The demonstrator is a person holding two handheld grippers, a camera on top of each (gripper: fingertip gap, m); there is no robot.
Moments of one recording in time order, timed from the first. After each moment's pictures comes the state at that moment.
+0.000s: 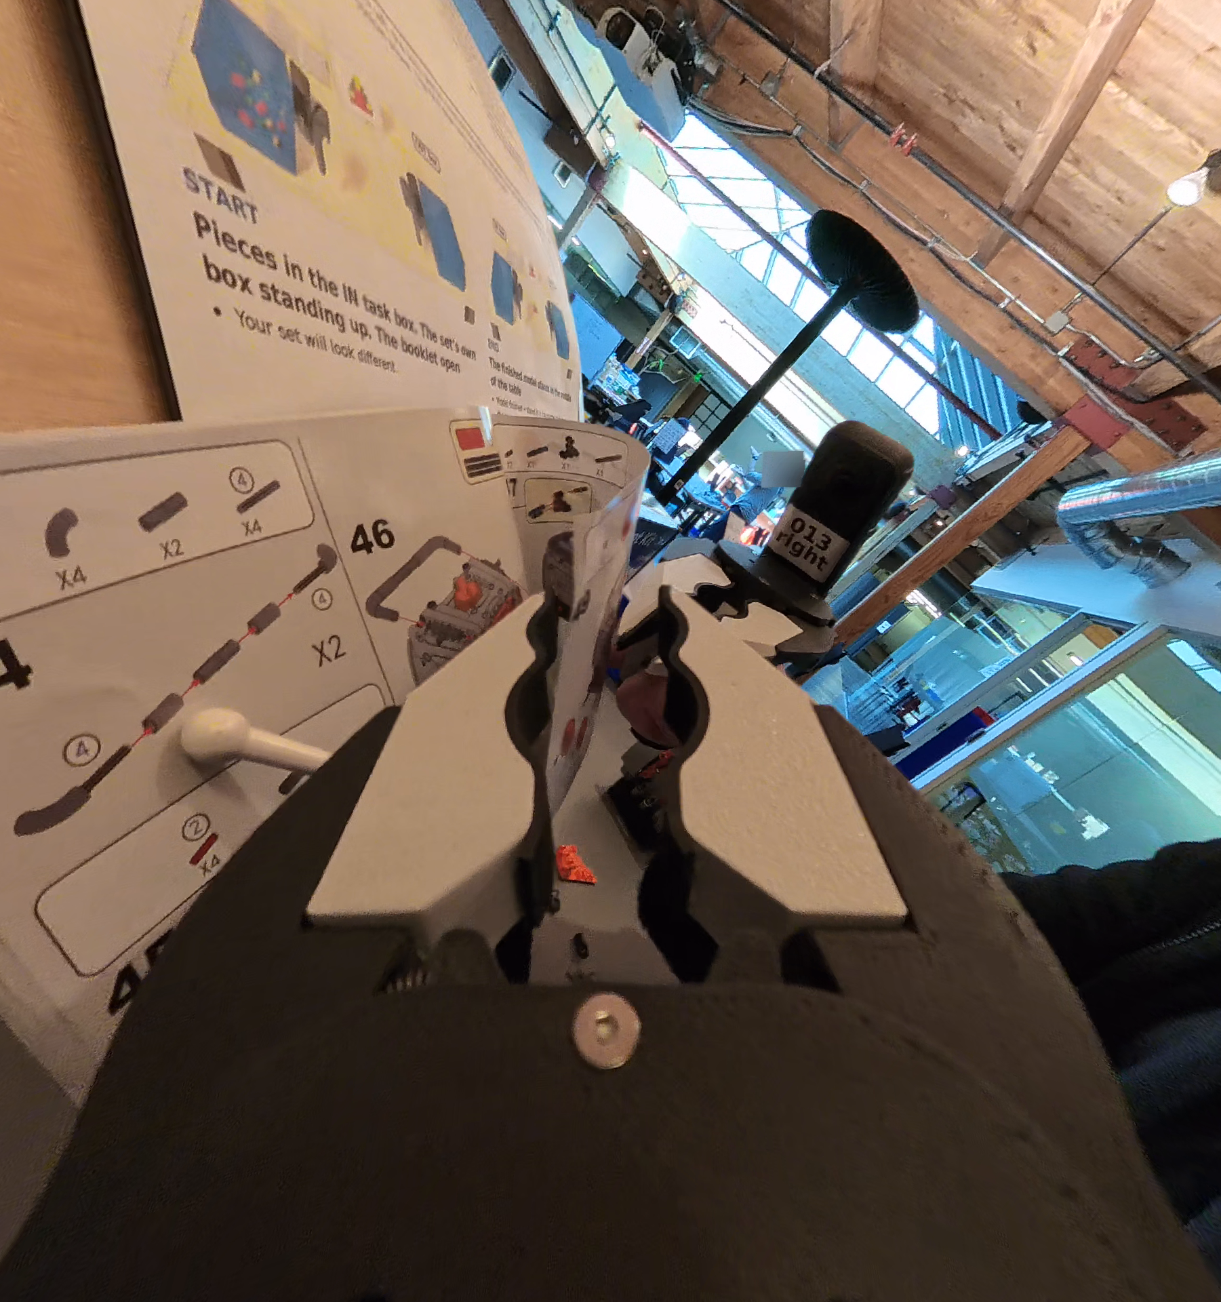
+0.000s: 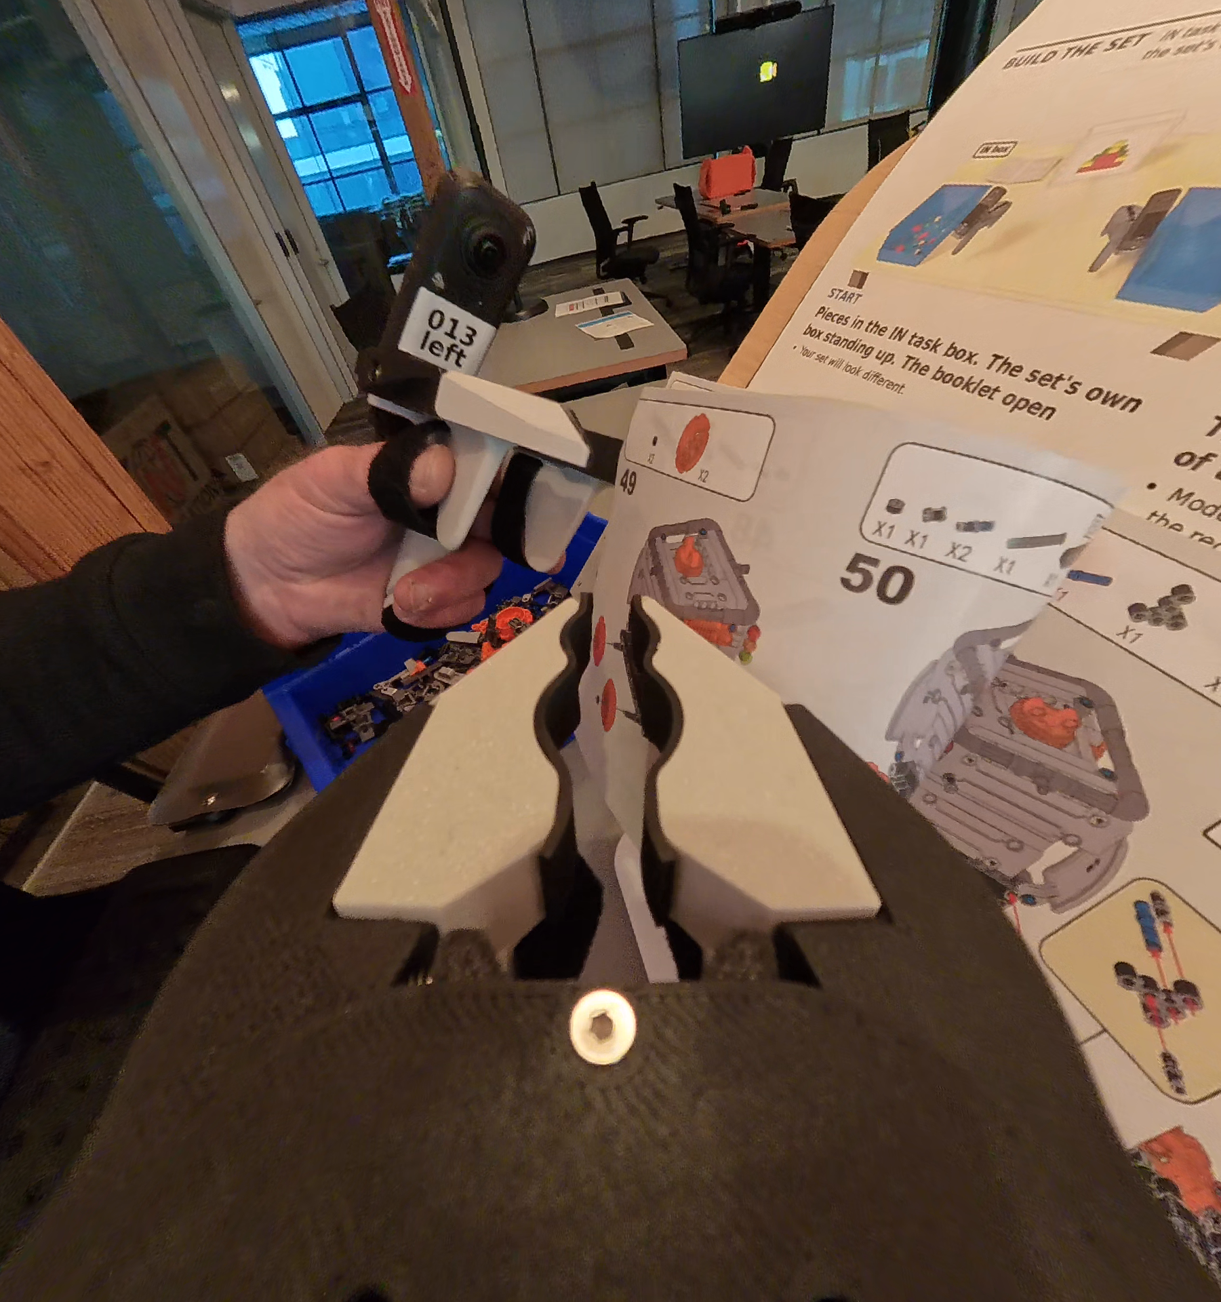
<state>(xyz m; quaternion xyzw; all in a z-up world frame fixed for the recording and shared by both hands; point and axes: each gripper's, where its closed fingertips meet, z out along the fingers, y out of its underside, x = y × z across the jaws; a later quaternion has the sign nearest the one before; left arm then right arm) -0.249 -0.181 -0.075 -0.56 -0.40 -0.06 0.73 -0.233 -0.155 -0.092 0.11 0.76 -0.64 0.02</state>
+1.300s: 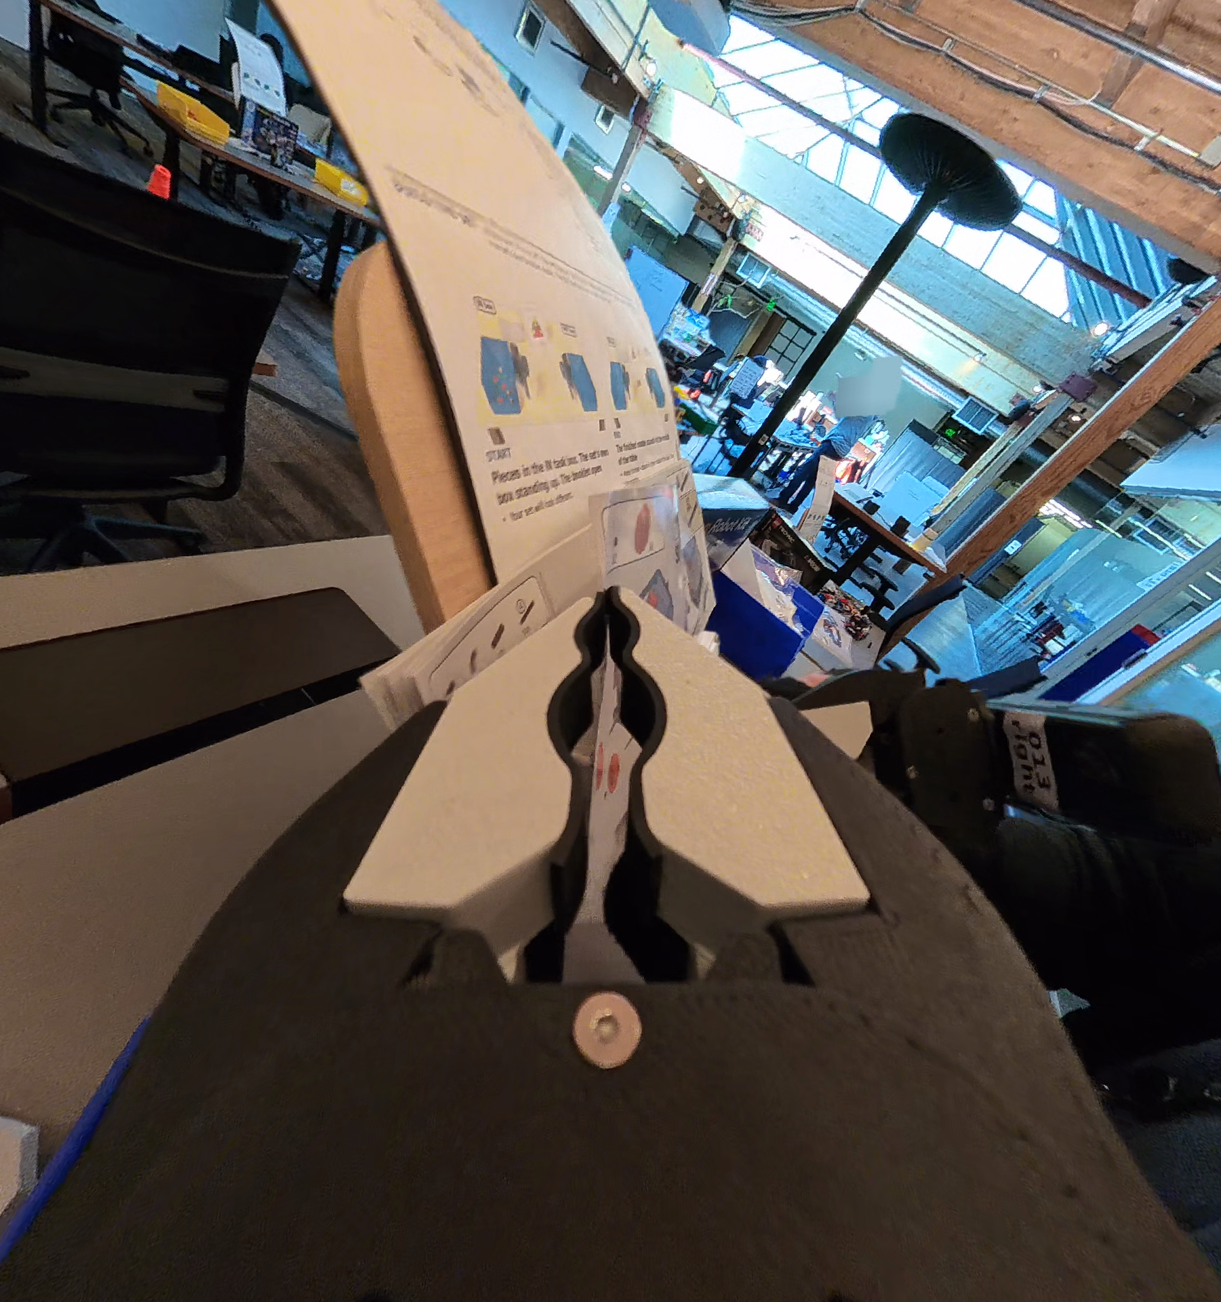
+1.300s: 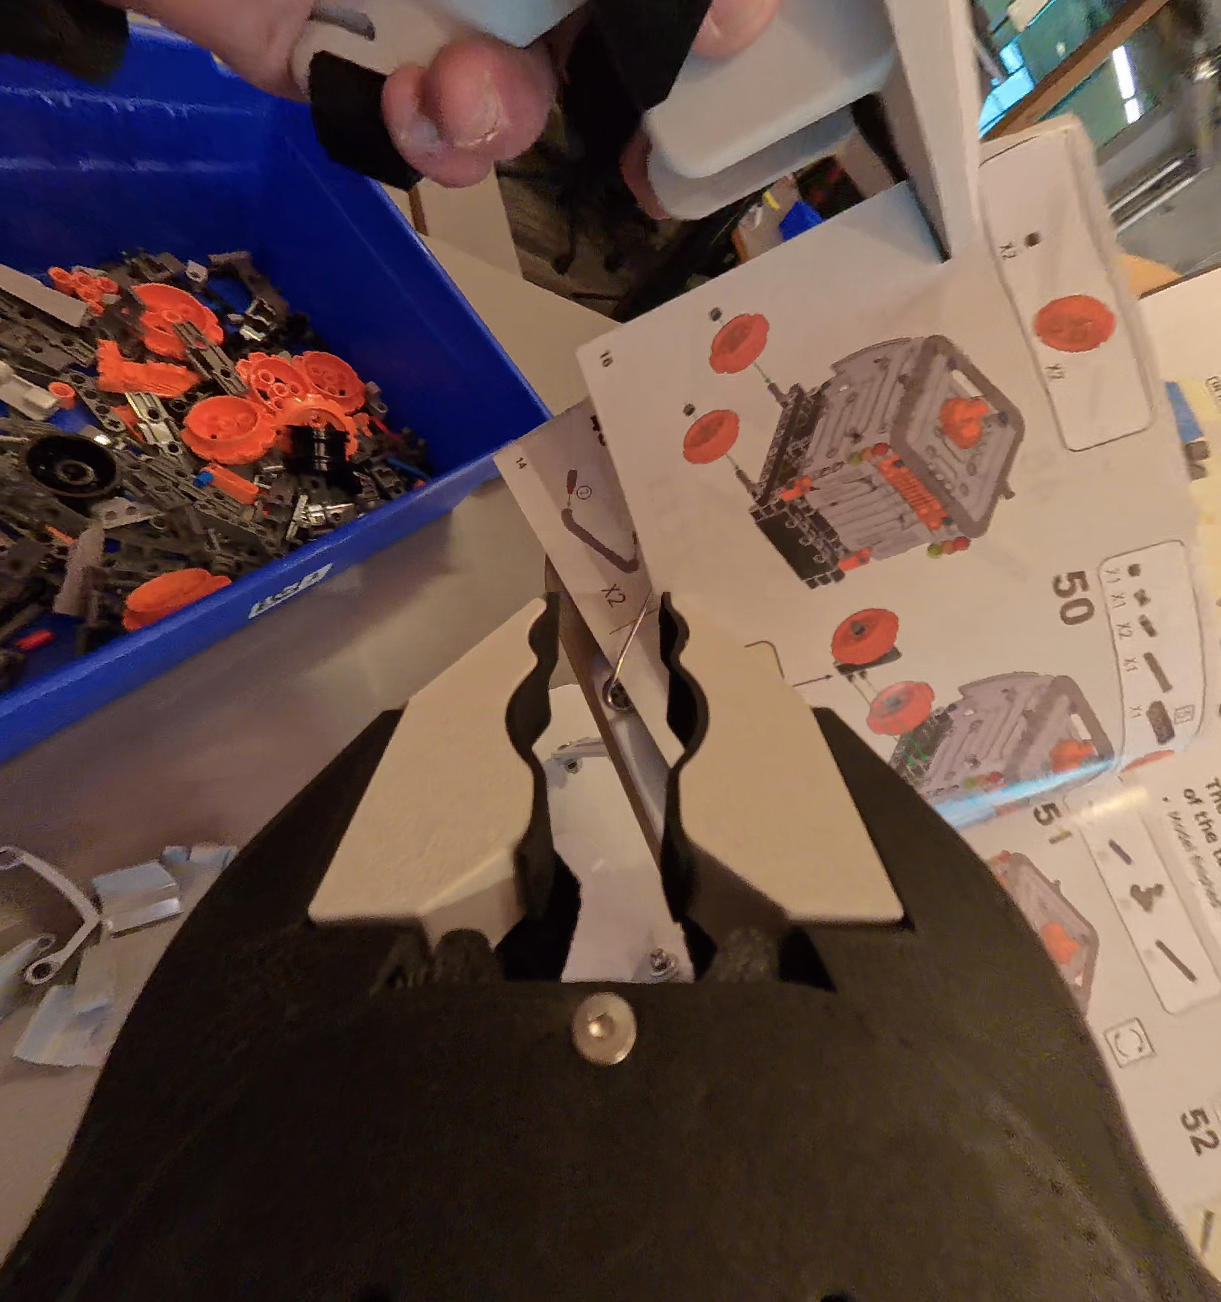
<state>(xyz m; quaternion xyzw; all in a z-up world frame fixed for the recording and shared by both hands) -0.276 -0.261 -0.056 -0.62 -0.37 0.02 0.69 -0.221 -0.222 -0.147 -0.02 0.85 -0.40 -0.35</state>
